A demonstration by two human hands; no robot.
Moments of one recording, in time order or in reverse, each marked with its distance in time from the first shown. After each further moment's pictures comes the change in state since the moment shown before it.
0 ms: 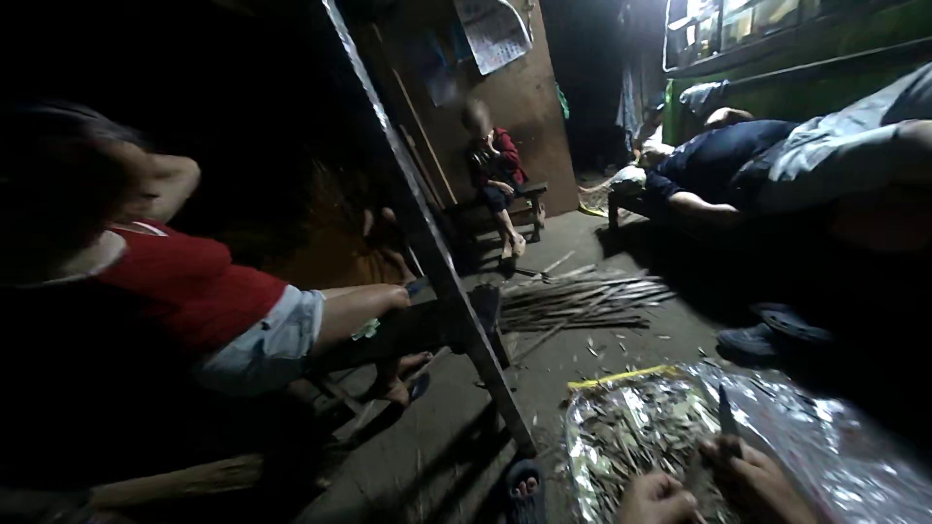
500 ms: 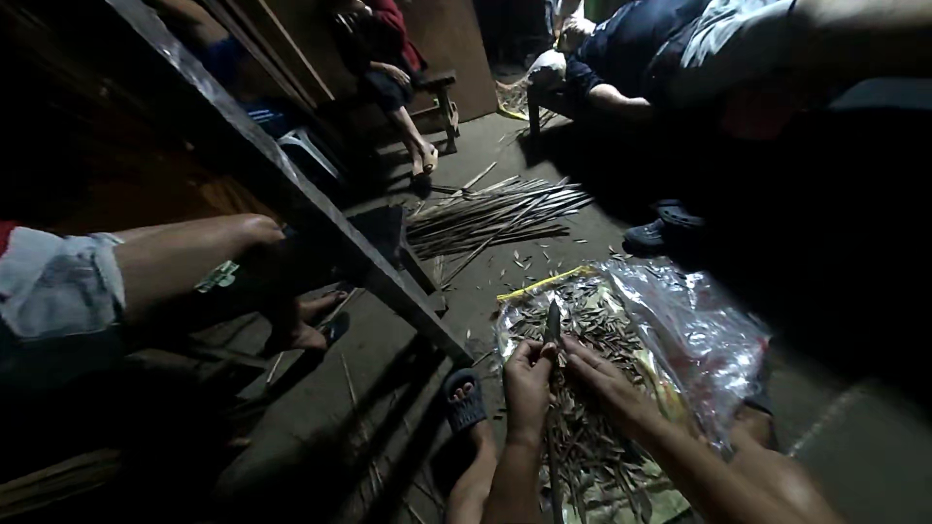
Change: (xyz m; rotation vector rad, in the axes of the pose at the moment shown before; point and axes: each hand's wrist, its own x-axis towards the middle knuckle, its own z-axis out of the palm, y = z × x) left_hand 0.002 0.014 -0.007 0.042 0.498 0.185; right_hand -0.024 0.018 0.045 -0.022 -0.288 -0.009
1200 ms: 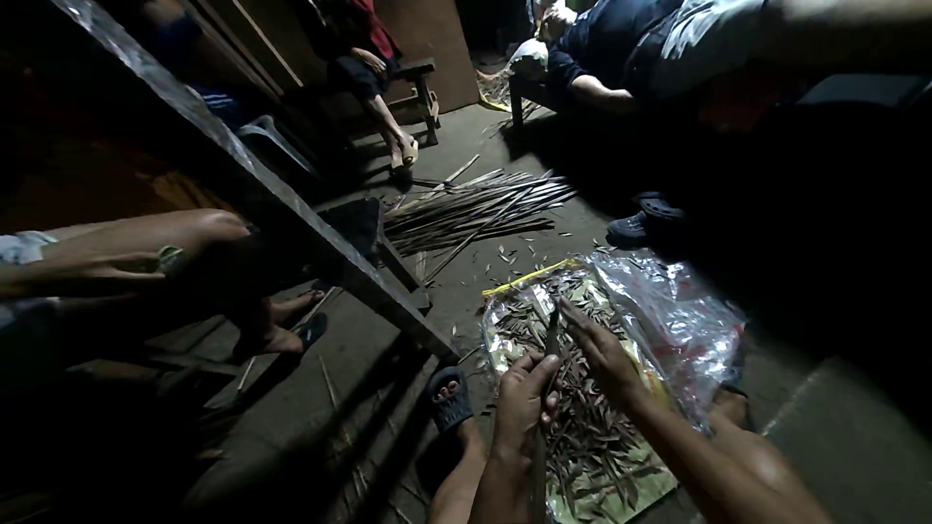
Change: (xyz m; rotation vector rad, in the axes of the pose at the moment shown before) left_hand -0.020 0.004 -0.006 -0.357 -0.220 -0.314; right_hand 0.018 0.012 -0.021 -0.498 0.320 -0.332
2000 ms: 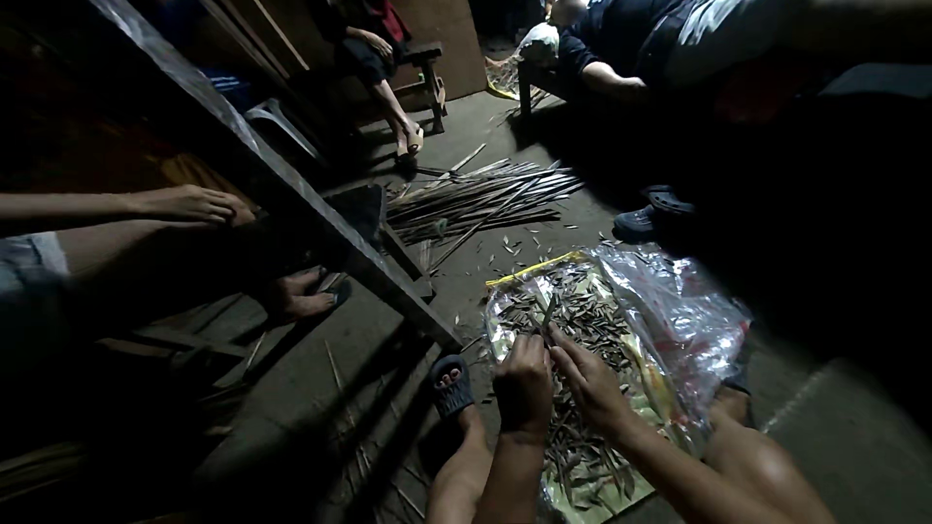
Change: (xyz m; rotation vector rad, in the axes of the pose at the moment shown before) left_hand 0.027 -0.034 -0.003 1.375 0.543 1.099; right_hand -0.031 -0.020 0.023 -0.112 -0.125 0.113
